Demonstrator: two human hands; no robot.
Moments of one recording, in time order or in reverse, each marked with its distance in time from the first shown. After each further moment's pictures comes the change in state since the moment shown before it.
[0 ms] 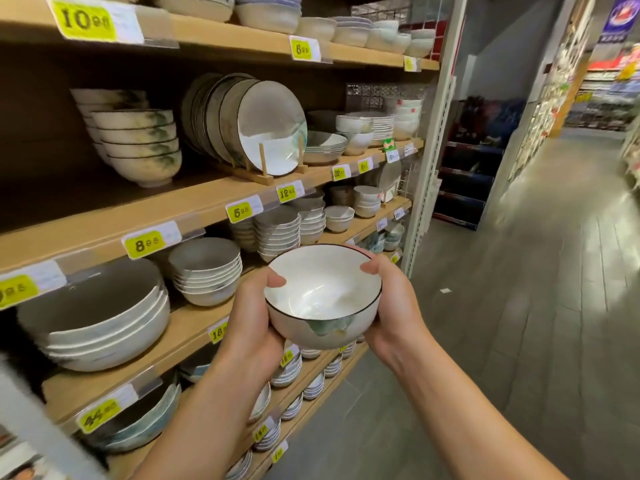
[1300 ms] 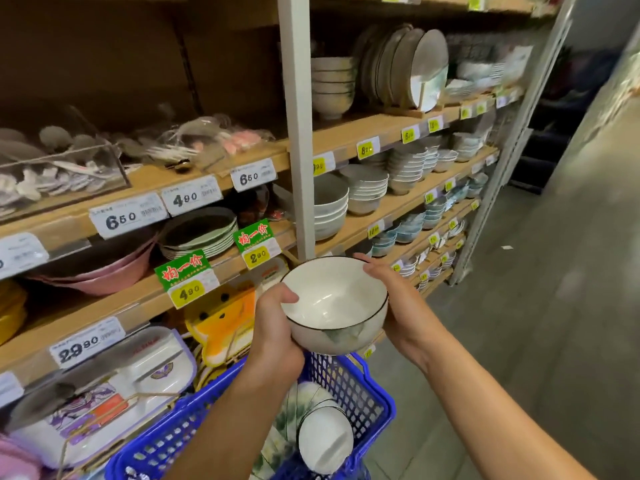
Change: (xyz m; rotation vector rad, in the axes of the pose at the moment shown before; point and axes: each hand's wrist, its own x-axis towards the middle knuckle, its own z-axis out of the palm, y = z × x) left_hand -0.238 0.076 -0.346 -0.093 0.159 -0.041; right_hand -0.267 0.220 0.209 -0.276 -0.283 0.108
